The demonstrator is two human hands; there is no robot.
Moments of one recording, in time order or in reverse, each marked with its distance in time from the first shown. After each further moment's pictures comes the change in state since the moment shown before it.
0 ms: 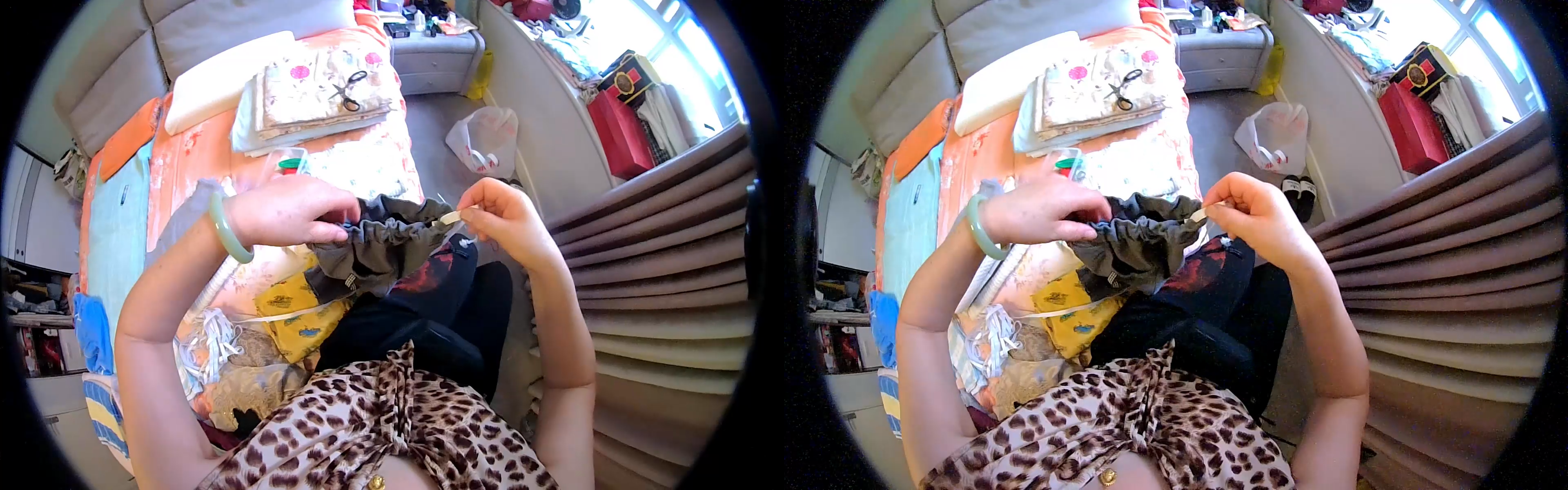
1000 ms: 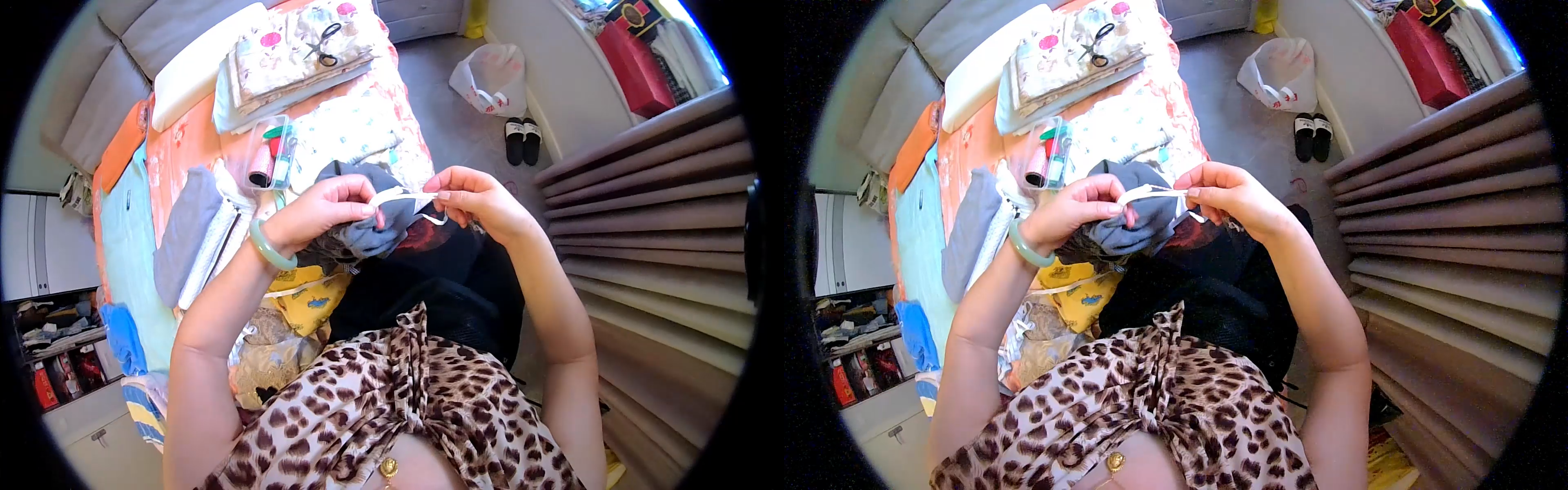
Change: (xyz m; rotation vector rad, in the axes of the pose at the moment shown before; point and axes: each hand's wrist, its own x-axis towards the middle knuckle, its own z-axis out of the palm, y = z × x) left_hand 0.036 -0.023 0.099 -1.199 0.019 -0.167; right_hand 0.003 0.093 0.023 0.516 -0.179 0.193
